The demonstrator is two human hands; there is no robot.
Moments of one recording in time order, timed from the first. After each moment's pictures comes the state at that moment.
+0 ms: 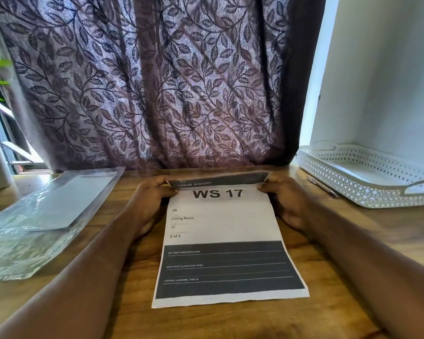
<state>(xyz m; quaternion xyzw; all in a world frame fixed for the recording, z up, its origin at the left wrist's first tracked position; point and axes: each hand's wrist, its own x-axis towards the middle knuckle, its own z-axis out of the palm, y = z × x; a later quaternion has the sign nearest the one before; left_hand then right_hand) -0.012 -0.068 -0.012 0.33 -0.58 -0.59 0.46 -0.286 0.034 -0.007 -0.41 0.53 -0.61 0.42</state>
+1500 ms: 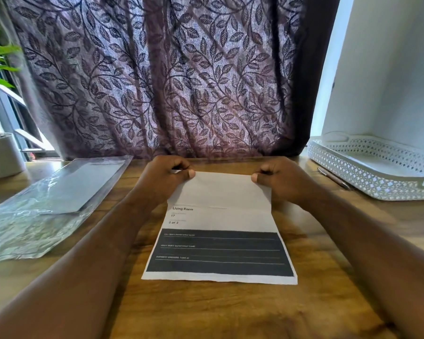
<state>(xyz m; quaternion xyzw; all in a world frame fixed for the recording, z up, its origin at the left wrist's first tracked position) -0.007 -0.078 0.001 0.36 -0.82 -0.19 0.41 -0.276 0.031 0.013 -0.67 0.65 -0.35 0.06</state>
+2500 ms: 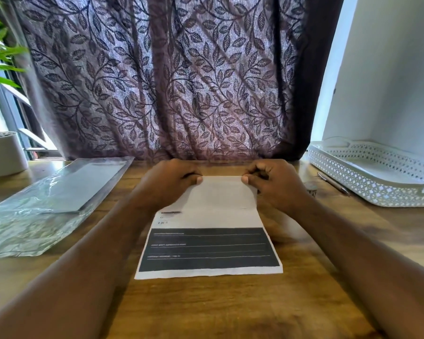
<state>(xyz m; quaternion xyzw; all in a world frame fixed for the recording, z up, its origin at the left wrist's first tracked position) -0.013 -0.060 0.018 0.37 -0.88 -0.03 0.29 -0.256 0.035 0.009 -0.68 0.59 -0.45 -0.01</state>
